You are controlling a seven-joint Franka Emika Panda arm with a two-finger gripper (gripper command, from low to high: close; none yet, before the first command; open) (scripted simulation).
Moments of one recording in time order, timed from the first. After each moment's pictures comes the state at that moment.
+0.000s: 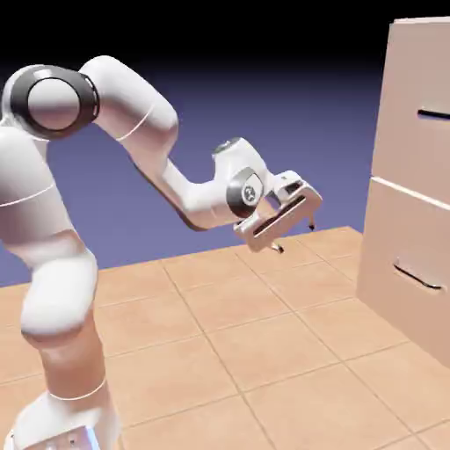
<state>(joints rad) -0.28 -0.15 0.43 -2.51 -0.61 2.93 -0.09</state>
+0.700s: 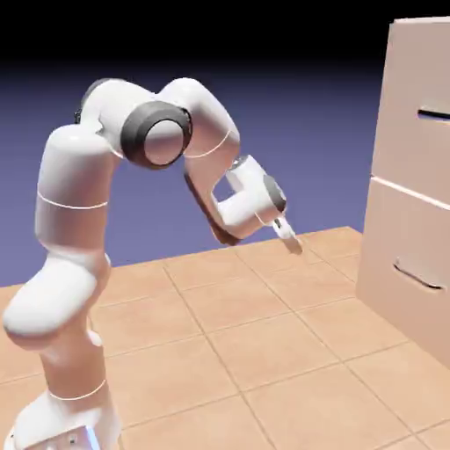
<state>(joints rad) -0.60 0.31 0.90 -2.18 -1.28 2.82 -1.01</state>
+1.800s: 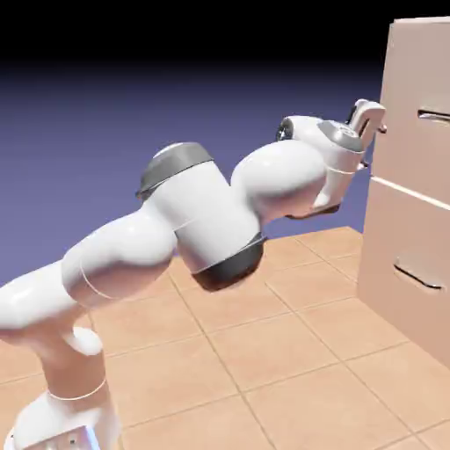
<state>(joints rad) -1.10 1.03 1.65 -1.67 -2.33 2.63 -2.44</state>
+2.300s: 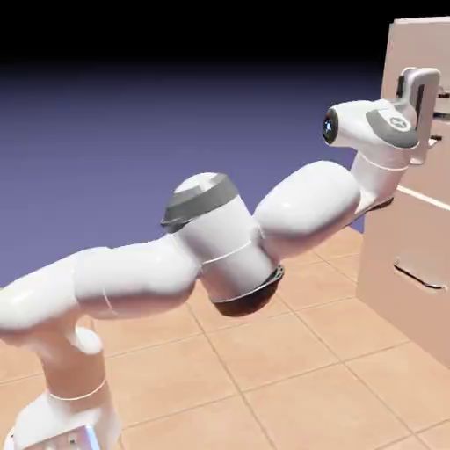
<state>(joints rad) -1.00 1.15 1.68 -1.41 -2.43 2.66 -2.71</state>
